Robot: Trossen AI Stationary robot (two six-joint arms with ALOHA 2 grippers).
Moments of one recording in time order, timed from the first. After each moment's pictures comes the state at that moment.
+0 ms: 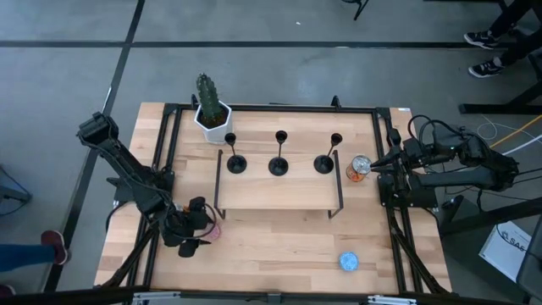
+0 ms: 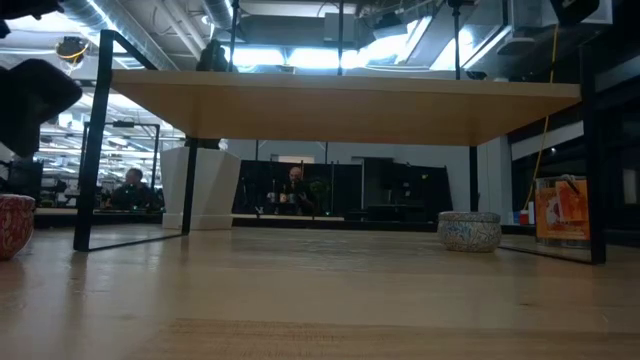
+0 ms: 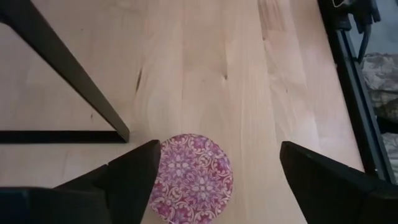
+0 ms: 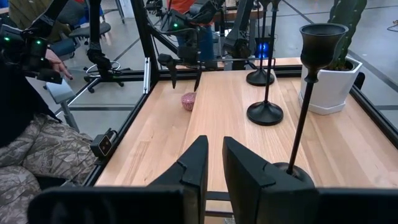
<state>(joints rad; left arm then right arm) -0.84 1.18 0.56 -0.29 -0.41 -0.78 -0.02 0.37 0.87 -0.78 -0.22 0.06</state>
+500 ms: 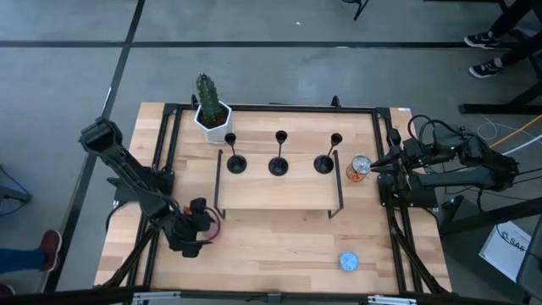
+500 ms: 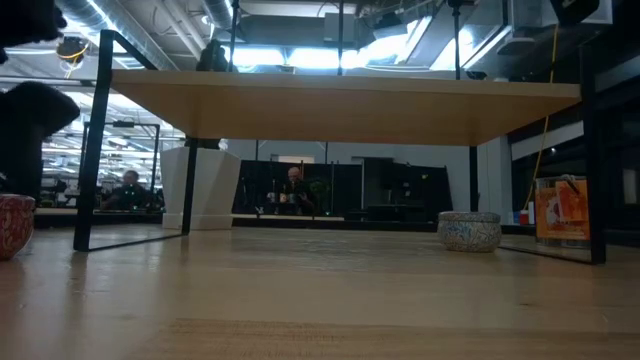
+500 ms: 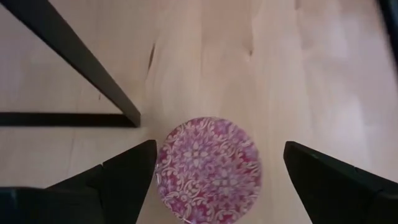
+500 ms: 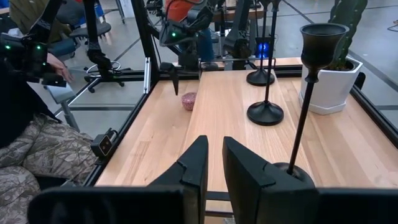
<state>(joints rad) -0.84 1.29 0.56 -0.29 -0.43 -0.80 -0.02 0.37 0.87 -0.78 -0.22 0.06</state>
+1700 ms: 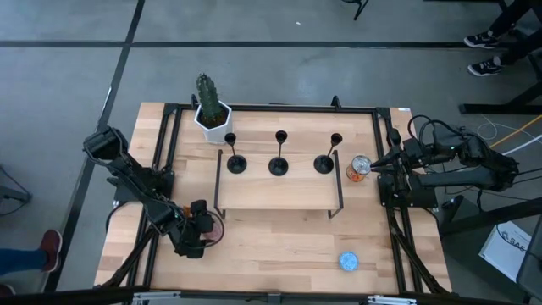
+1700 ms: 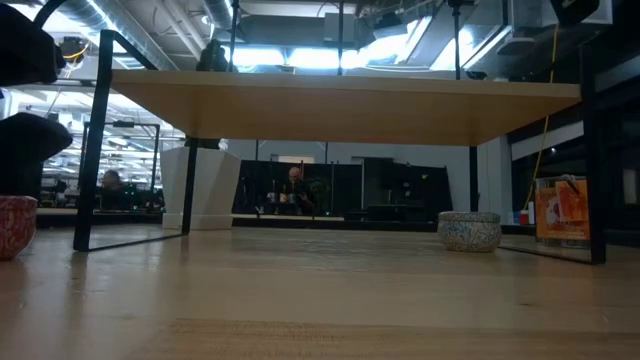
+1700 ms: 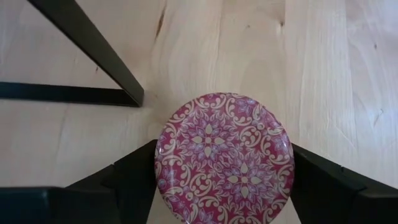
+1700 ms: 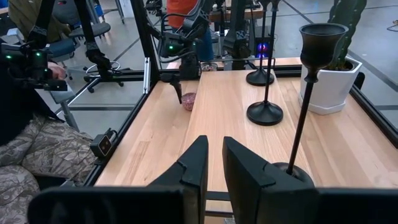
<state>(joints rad) -0.84 1.42 0.56 -0.26 -0.44 -0.87 -0.02 0.37 0.87 -0.78 -0.22 0.06</state>
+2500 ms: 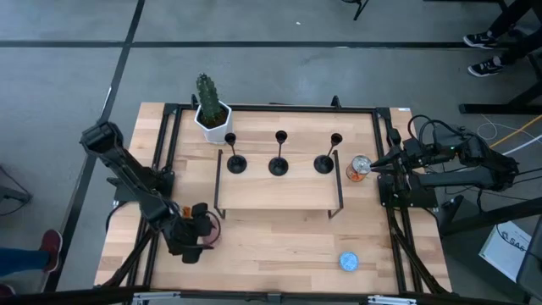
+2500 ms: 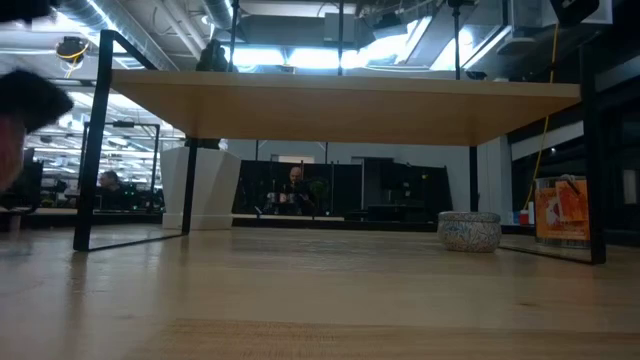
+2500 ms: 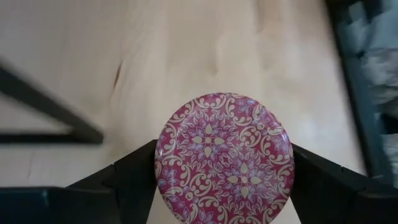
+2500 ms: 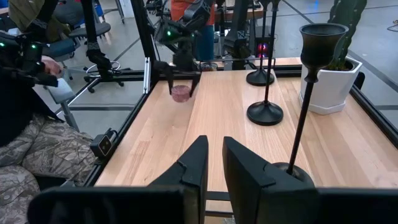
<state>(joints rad) -0.86 1.31 0.61 -0.24 -0.41 -0.81 -0.02 0.37 0.87 -0.78 -0.22 0.06</state>
